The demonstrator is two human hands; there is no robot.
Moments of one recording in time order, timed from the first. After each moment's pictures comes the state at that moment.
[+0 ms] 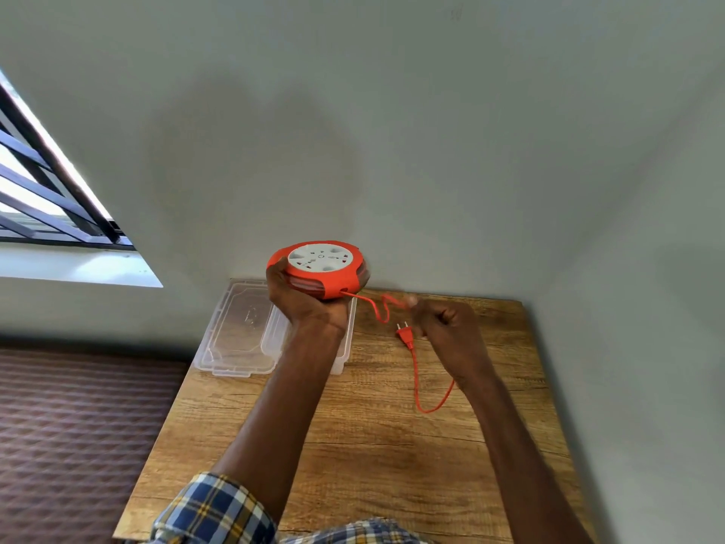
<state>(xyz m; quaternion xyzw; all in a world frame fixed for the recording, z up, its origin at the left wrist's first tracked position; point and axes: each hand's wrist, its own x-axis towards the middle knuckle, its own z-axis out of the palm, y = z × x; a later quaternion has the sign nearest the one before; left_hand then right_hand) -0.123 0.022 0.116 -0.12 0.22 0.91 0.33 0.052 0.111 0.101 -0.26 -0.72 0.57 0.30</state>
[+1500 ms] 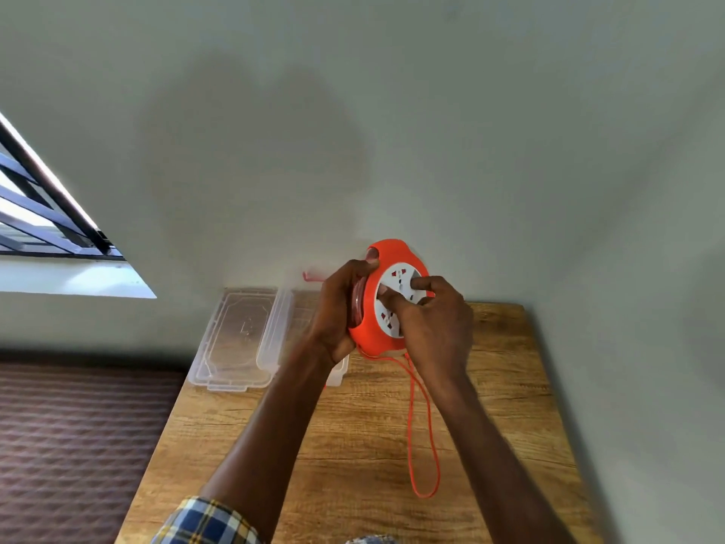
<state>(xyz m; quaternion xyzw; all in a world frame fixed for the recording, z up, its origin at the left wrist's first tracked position) -0.106 0.023 0.130 0.16 0.44 0.70 0.54 0.009 0.091 0.132 -0.49 -0.71 0.39 0.33</state>
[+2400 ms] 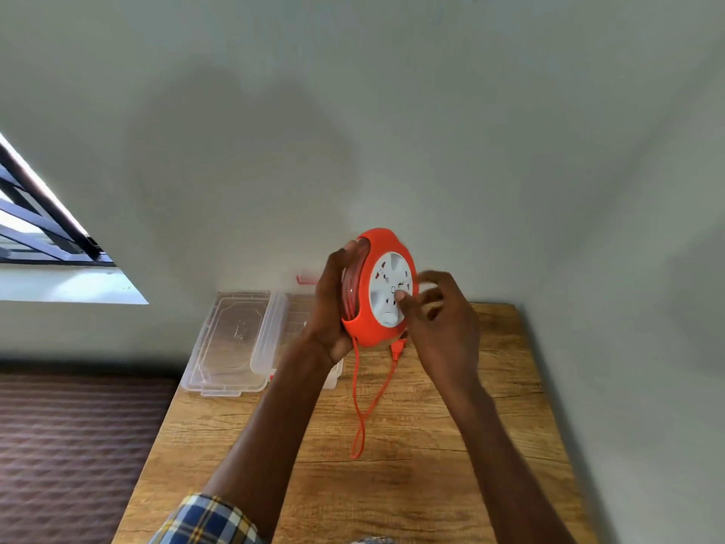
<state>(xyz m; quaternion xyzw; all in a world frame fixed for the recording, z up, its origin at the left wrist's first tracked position) -0.107 0.029 0.130 0.18 0.38 0.72 0.55 0.034 0.105 0.125 -0.41 -0.75 0.37 0.36</state>
